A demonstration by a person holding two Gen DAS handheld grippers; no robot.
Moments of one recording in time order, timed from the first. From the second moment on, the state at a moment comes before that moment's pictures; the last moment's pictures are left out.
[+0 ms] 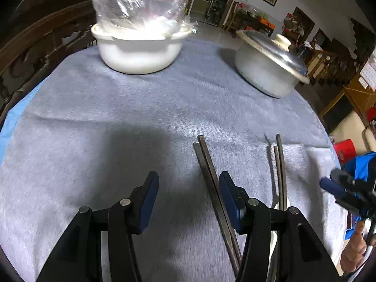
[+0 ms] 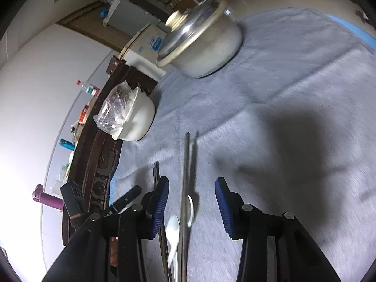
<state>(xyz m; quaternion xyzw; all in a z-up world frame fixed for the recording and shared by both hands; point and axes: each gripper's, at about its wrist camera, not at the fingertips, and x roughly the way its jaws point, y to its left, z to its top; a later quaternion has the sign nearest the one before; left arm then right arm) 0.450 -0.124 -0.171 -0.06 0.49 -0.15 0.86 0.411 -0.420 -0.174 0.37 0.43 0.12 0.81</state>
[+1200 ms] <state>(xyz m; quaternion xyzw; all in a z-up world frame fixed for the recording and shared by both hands) 0.490 -0.130 -0.187 -0.05 0.51 -0.17 0.84 0.401 -0.447 -0.198 0.30 0.47 0.00 0.83</state>
